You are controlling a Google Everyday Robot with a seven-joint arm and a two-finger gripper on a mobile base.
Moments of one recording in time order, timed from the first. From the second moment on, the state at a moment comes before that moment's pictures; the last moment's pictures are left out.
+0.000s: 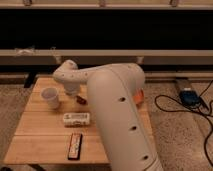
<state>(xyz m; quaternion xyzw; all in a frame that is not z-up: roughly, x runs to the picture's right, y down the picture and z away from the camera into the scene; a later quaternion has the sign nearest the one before) -0.189 0.070 0.910 -0.29 0.05 0.12 0.95</state>
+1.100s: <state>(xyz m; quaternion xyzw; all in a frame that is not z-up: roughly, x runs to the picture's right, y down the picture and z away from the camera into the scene) -0.171 0.058 0.938 -0.31 0.08 0.15 0.93</state>
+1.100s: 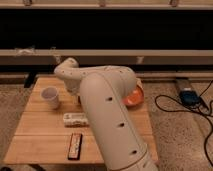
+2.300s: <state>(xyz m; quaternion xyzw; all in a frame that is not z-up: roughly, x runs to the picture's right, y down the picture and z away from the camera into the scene) -0.071 0.047 0.857 -0.29 0.03 0.18 0.94</state>
